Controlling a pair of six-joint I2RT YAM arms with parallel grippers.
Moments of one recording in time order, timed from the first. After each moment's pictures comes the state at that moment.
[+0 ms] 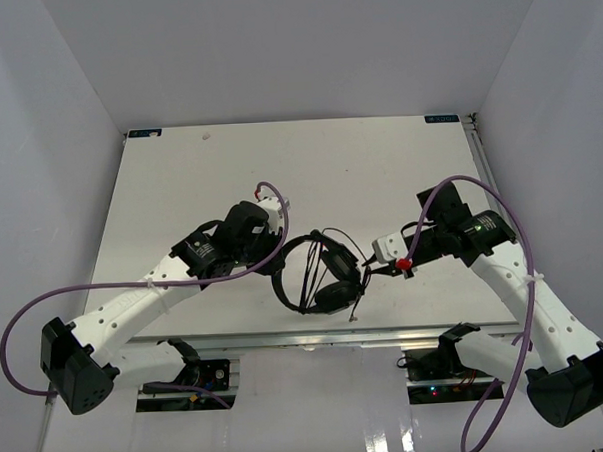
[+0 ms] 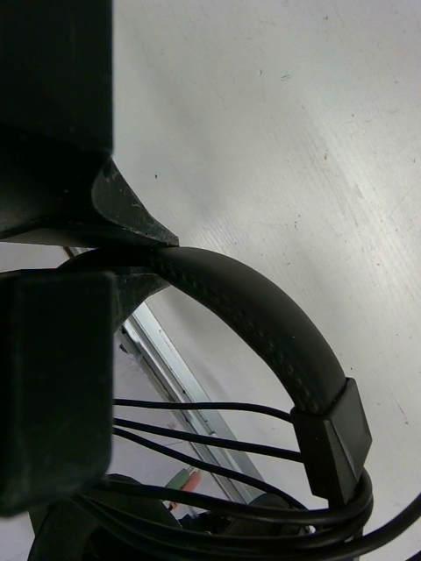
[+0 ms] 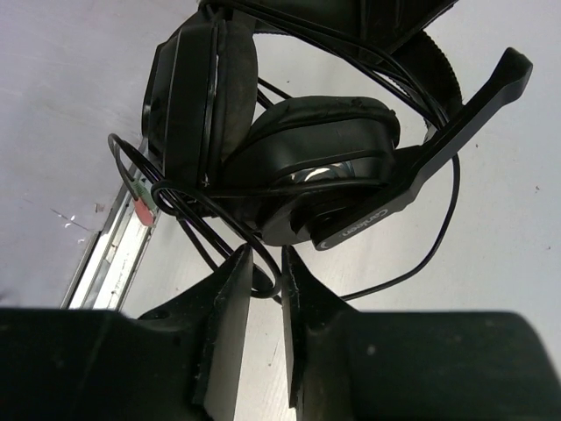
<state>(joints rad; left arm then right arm) -0.81 1.15 1.01 -0.66 0.03 -0.37 0.44 1.01 1.04 -1.07 -1.03 -1.40</state>
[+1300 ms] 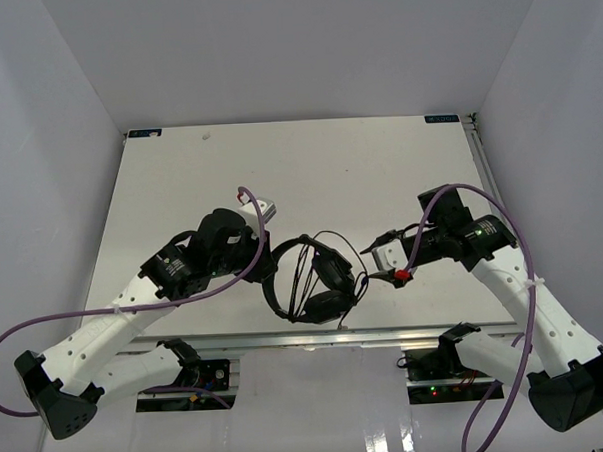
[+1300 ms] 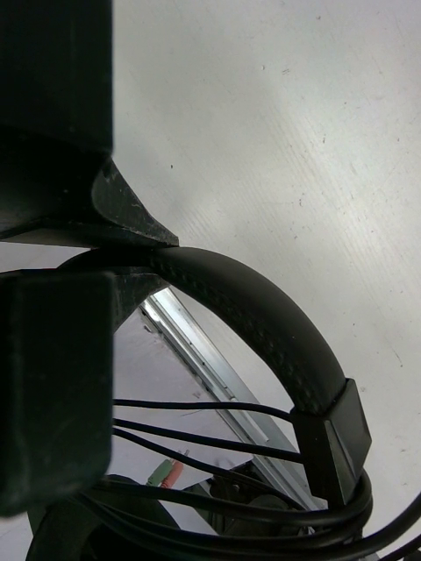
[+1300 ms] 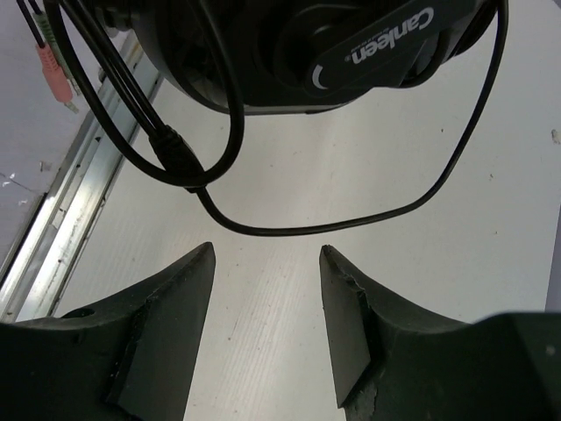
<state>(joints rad) -0.81 0.98 1.01 -0.71 0.08 -0.35 0.44 0.98 1.00 -1.02 -0.97 -1.50</state>
